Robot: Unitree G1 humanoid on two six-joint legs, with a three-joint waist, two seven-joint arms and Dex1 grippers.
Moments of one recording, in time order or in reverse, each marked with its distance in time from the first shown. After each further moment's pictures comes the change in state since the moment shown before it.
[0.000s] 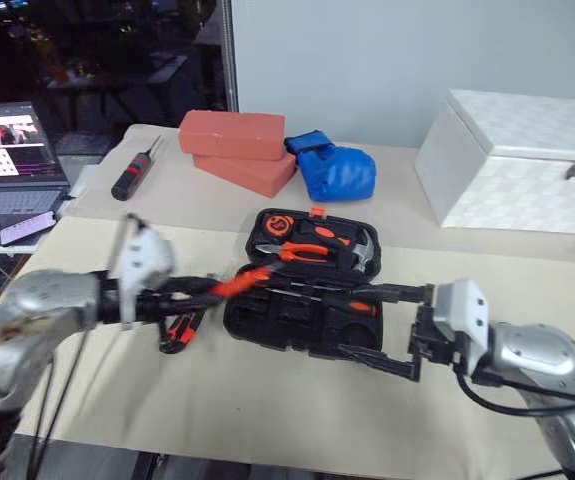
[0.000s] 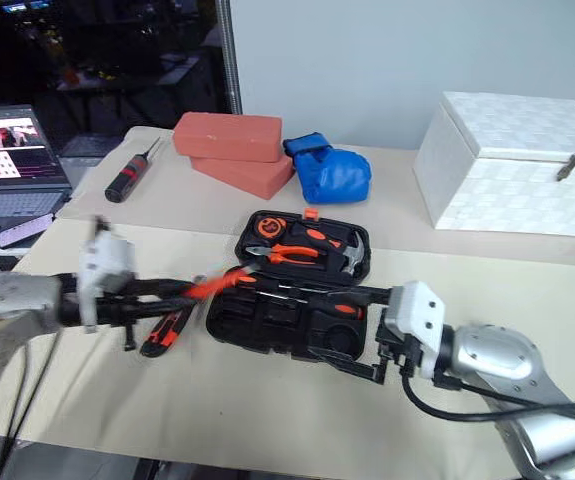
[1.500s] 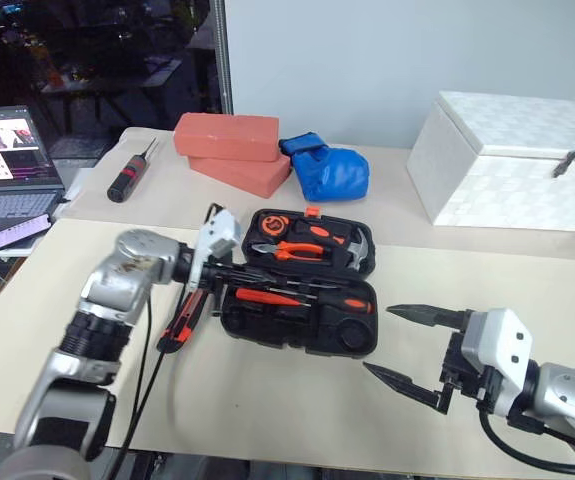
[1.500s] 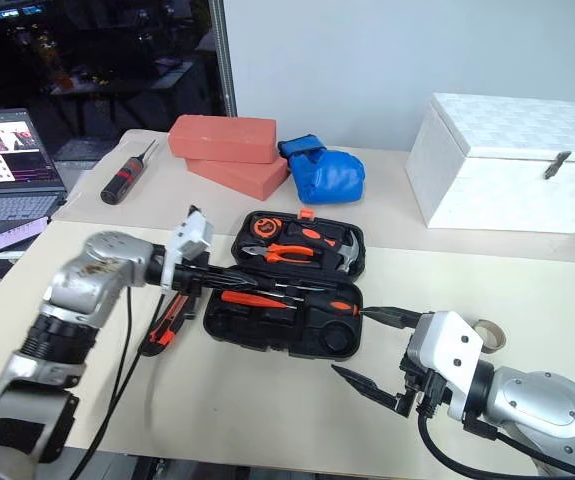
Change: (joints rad) left arm -0.318 -0.390 -0.146 0.440 0.250 0.029 -0.121; right arm 0.234 -0.044 -0.165 -0.208 0.032 0.084 -0.128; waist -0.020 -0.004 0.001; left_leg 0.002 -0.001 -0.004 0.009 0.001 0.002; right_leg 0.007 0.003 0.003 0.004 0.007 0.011
